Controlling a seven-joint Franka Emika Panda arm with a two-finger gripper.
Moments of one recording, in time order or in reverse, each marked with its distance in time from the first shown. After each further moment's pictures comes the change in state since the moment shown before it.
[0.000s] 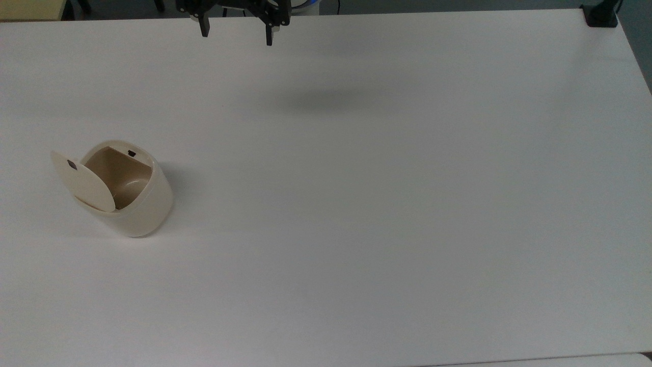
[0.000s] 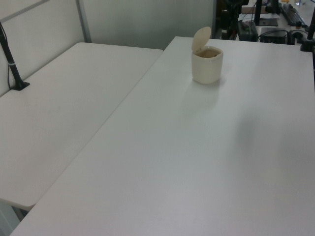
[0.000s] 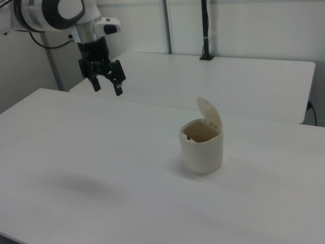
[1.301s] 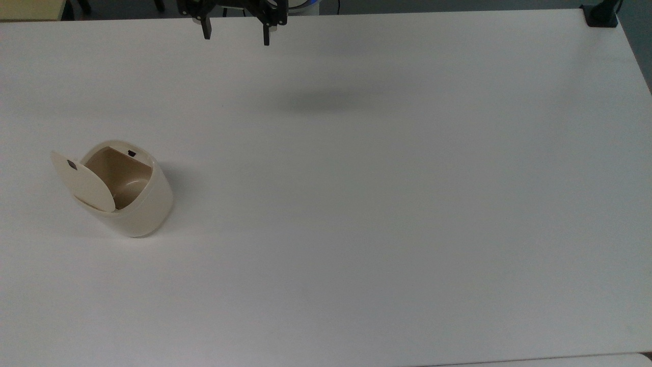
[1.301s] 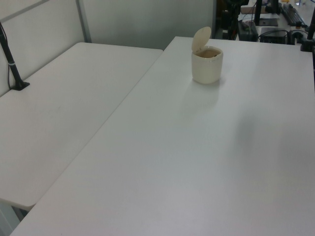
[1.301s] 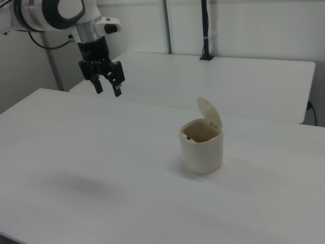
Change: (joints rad) arm 0.000 -0.001 -0.001 0.001 0.000 0.000 -0.044
